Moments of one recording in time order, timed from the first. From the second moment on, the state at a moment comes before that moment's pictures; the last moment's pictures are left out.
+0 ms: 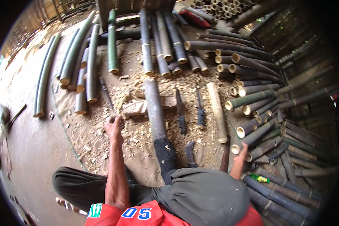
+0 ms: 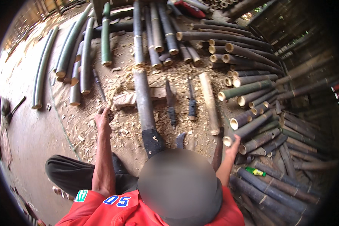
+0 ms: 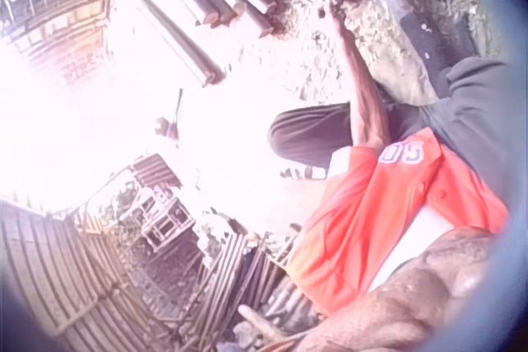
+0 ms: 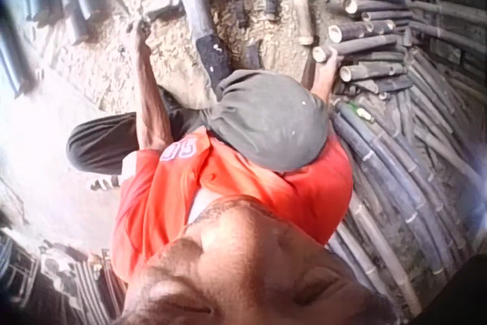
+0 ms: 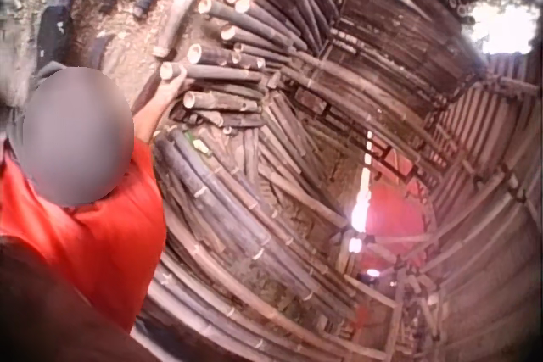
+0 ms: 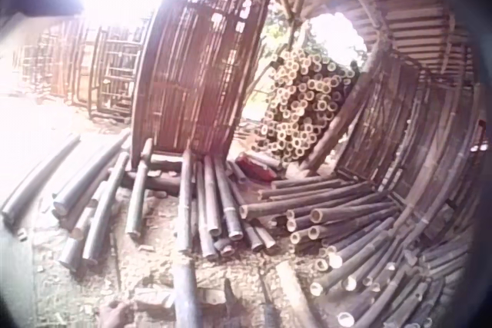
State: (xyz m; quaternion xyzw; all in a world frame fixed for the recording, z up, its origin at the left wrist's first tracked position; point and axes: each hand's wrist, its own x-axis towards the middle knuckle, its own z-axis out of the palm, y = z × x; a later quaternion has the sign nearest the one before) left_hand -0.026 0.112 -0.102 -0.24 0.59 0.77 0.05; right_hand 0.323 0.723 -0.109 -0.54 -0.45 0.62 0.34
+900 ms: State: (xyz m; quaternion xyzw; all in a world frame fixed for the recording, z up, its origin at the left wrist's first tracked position) left_hand -0.067 0.132 0.072 0.19 0.91 0.35 0.12; right_hand 0.060 0.585 0.134 -0.12 -0.88 0.21 0.42
